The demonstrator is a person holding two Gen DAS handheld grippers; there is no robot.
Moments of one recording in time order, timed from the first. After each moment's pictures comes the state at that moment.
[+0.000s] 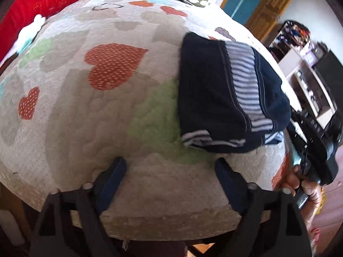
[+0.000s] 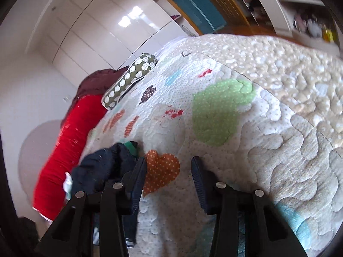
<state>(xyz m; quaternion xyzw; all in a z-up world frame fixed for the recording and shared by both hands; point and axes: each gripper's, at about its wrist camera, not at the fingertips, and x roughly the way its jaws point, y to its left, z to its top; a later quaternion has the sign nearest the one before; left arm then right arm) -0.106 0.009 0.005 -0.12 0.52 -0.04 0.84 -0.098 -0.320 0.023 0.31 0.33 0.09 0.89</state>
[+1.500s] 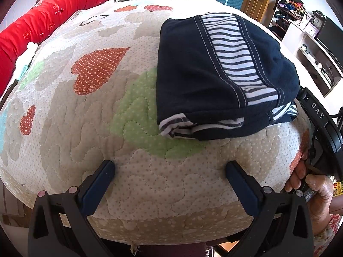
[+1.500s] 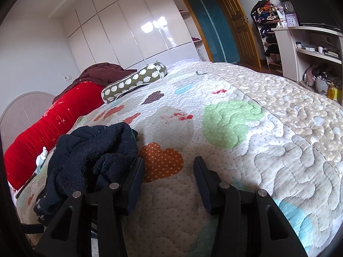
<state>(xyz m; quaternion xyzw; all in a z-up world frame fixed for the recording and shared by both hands) -0.114 -0.028 -0.005 -0.02 0.52 -0.02 0.85 -0.107 -0.285 0.011 0.18 0.27 0.08 0.94</state>
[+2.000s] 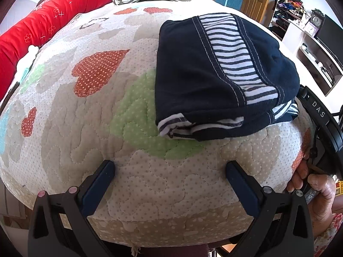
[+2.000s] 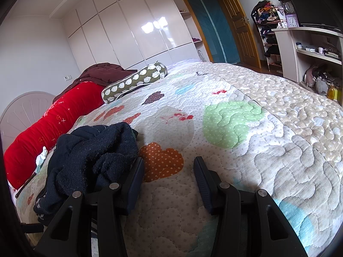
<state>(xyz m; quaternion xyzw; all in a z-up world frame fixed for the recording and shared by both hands) -0.118 -0.035 -0.006 -0.01 0.51 -0.02 0.86 -0.106 -0.285 0.010 0.17 0.27 0.08 0.94</state>
